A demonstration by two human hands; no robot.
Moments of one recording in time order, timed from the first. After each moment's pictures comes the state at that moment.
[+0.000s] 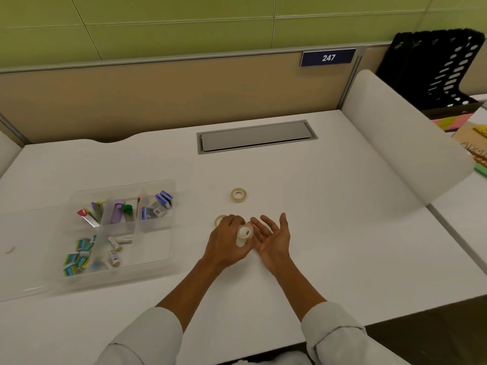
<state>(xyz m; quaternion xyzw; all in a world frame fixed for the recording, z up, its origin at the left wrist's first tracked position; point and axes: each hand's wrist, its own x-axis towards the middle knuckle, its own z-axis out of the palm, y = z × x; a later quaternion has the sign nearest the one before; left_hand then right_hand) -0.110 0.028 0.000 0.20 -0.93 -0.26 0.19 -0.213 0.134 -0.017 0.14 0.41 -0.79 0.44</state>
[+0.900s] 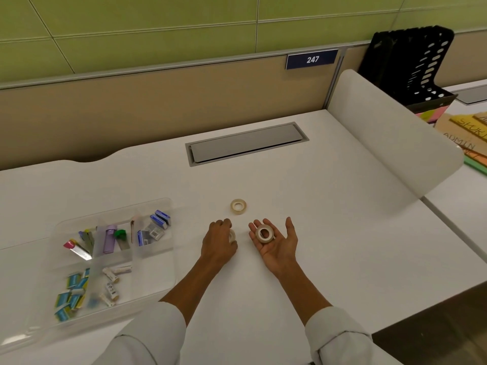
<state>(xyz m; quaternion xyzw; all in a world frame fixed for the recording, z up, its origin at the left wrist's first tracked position) -0.135 -0.034 -0.015 0.28 -0.93 -0.23 0.04 -0.222 0.111 -0.017 0.20 0.29 -0.84 0.41</state>
